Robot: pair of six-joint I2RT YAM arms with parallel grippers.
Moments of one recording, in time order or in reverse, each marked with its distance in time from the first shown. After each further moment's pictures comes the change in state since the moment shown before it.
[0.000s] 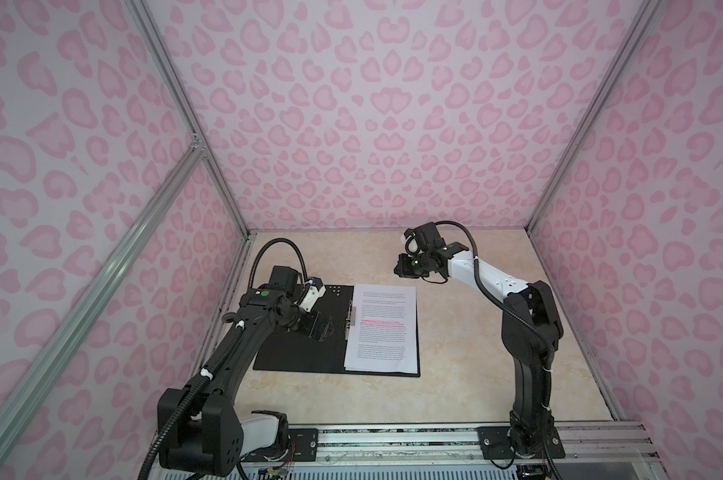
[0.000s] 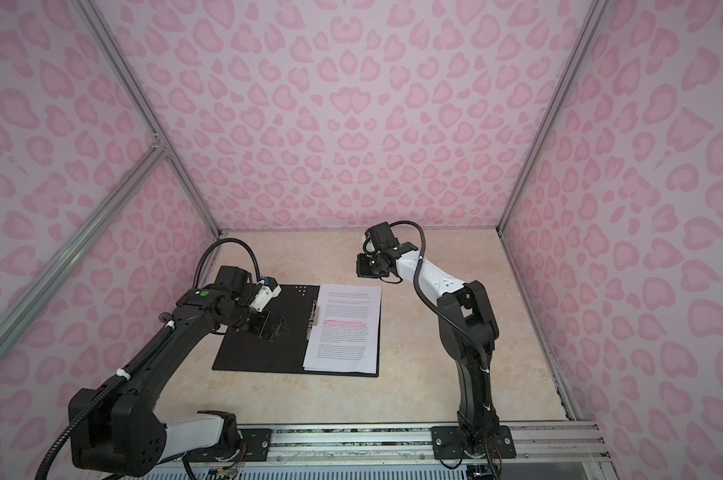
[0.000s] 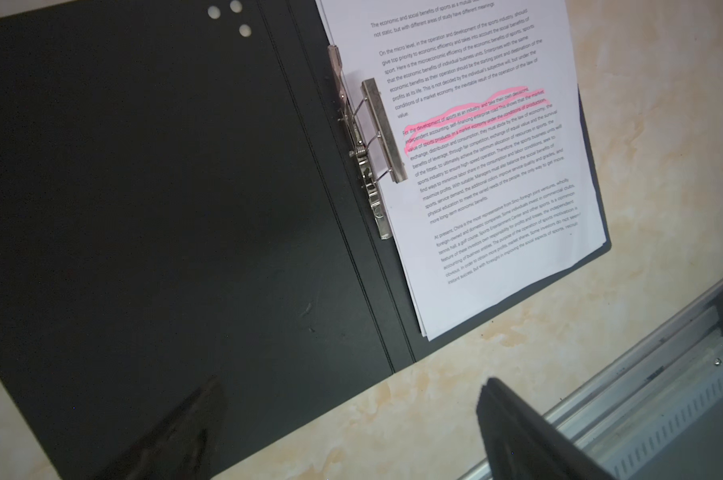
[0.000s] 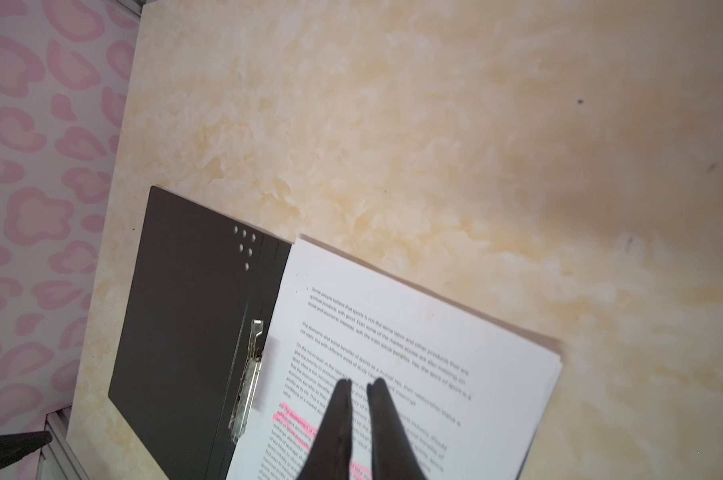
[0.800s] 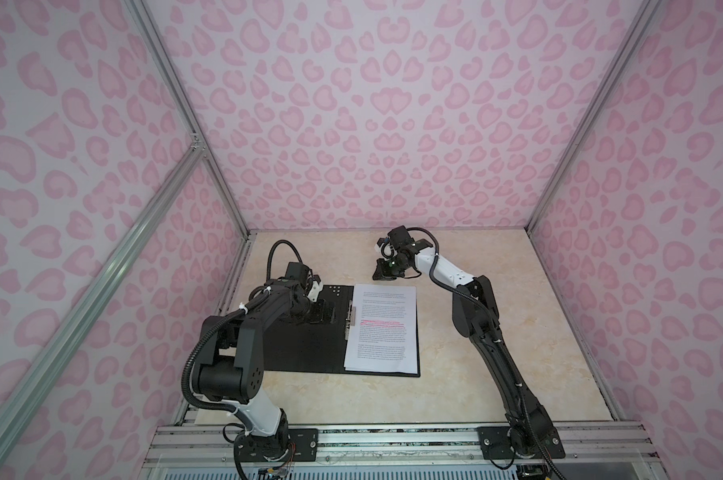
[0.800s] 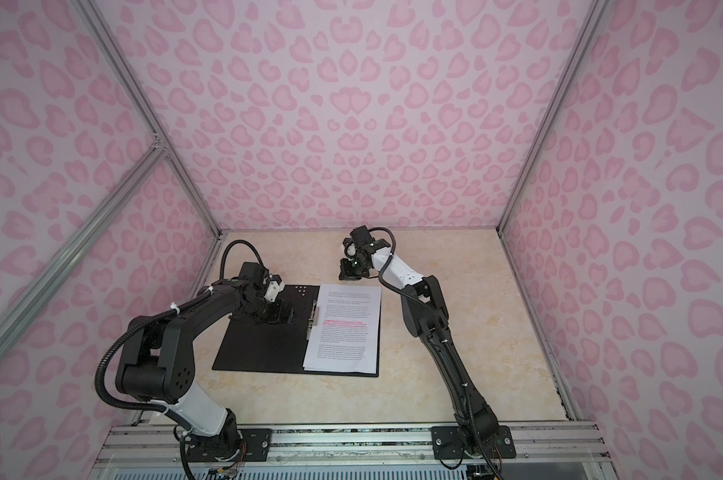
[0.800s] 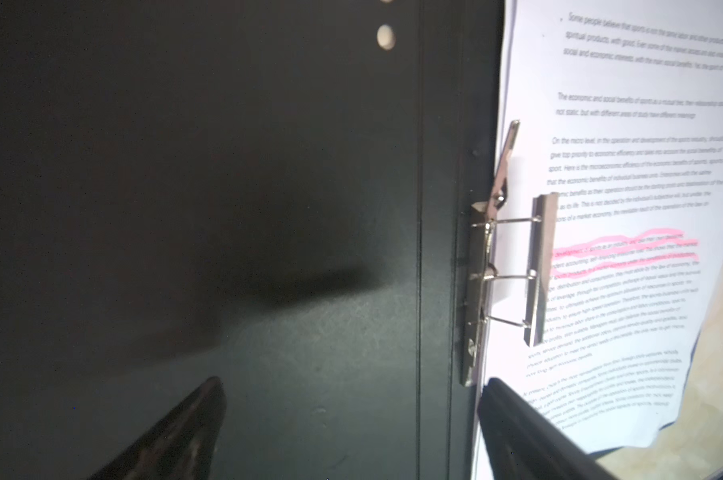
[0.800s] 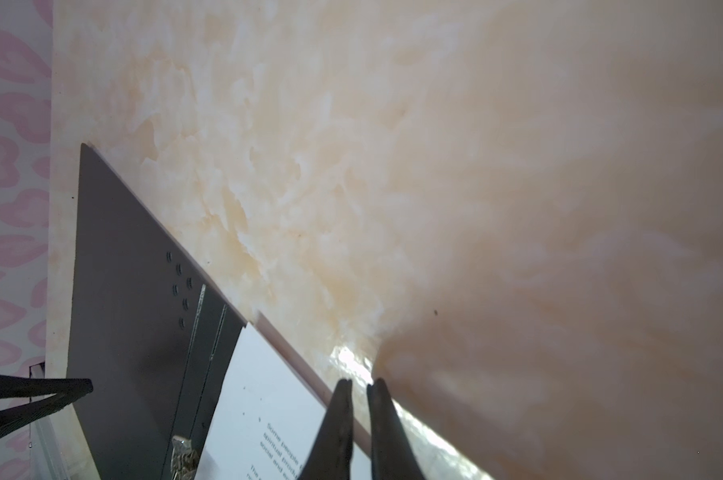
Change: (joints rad) left arm 0.022 0.377 0.026 0.276 -0.028 -0.257; right arm 0.014 0.567 0.647 -0.253 -0.177 -0.122
